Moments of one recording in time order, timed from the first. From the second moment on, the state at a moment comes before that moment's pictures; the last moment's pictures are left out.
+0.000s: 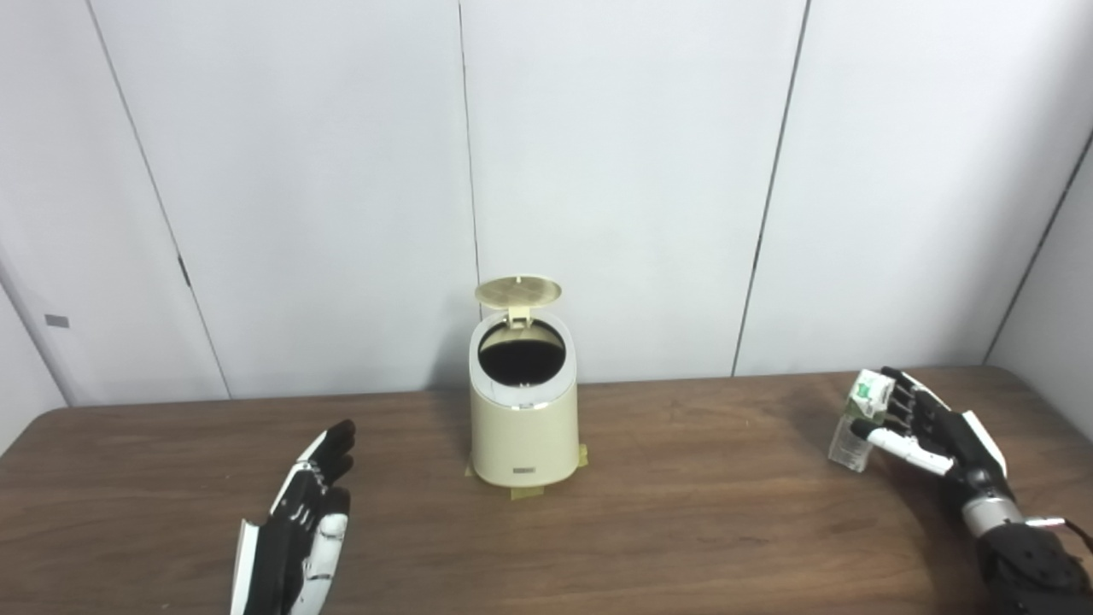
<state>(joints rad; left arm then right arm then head) -0.02 0.06 0.02 -0.02 0.05 -0.43 0.07 -0.61 -0.49 -0.20 1.11 0.09 -0.45 0.14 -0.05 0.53</state>
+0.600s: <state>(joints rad) -0.02 0.06 0.02 -0.02 0.07 -0.43 0.08 -0.61 -0.47 -0.20 1.10 0.10 -0.45 0.16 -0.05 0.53</state>
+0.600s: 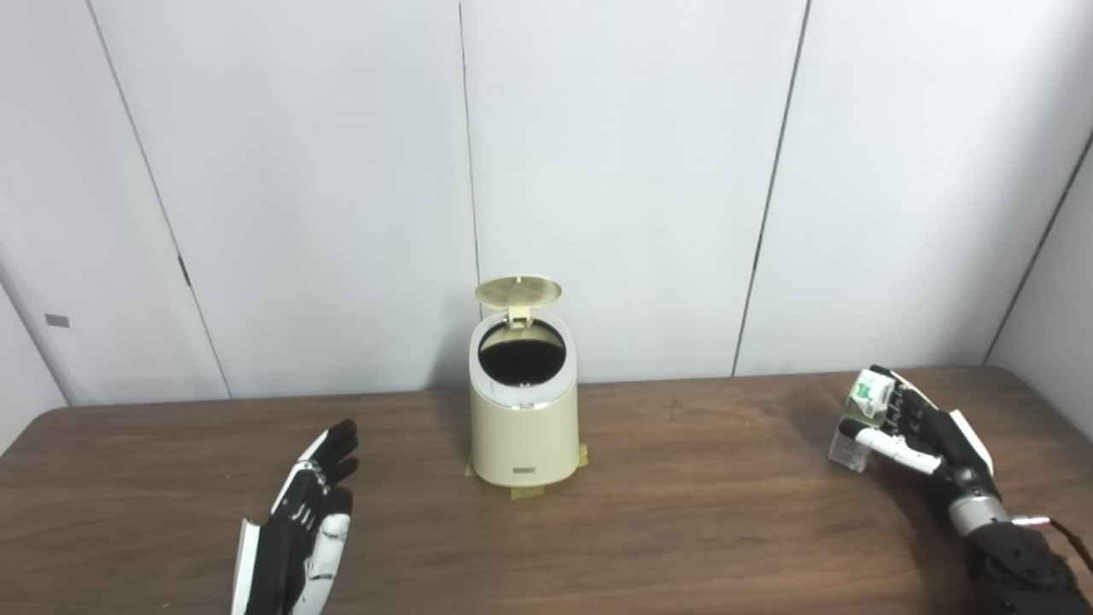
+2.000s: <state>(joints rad) -0.02 0.06 0.03 -0.02 0.07 -0.43 0.08 -0.61 -0.42 -0.25 1.05 0.05 -0.45 -0.14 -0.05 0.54</state>
